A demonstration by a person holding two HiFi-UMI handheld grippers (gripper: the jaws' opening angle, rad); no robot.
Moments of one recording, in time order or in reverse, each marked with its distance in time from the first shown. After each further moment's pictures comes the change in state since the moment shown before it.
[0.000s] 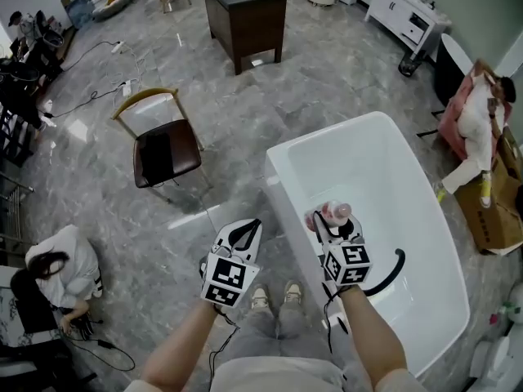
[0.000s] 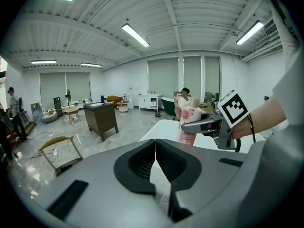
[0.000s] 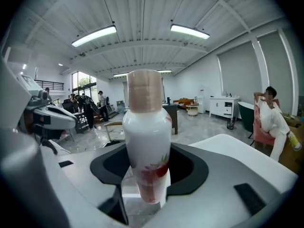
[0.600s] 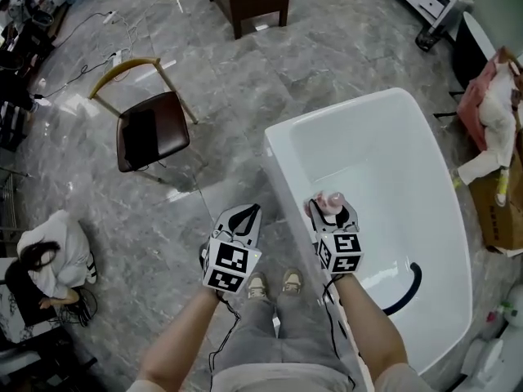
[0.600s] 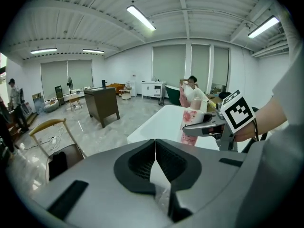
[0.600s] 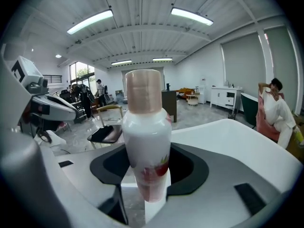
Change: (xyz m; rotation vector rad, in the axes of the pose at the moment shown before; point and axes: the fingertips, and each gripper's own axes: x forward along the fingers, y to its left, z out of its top) left arm 0.130 0.034 -0.095 -0.077 0.143 0.027; right arm 0.122 -0.054 -0.104 -0.010 0.121 0.002
